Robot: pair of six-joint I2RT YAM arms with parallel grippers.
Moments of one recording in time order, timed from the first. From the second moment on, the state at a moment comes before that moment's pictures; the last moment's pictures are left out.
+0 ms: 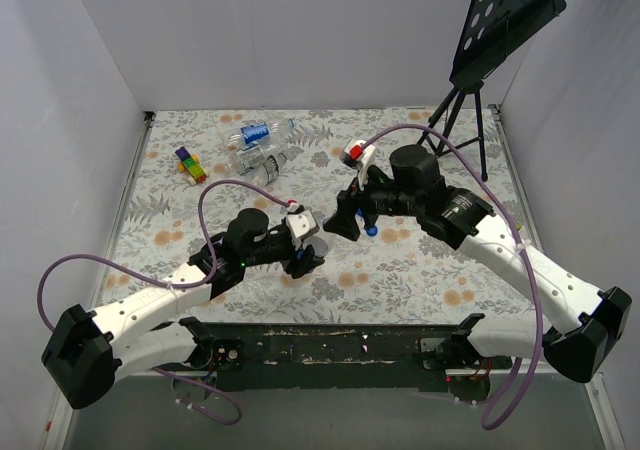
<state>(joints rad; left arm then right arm) -0.77 1.03 0.59 0.05 0.40 0.15 0.79 1.18 1.21 -0.46 -0.46 0.05</state>
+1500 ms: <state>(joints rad) -0.78 0.98 0.59 0.07 0.39 0.13 0.81 1.20 1.24 -0.51 -0.38 0.16</state>
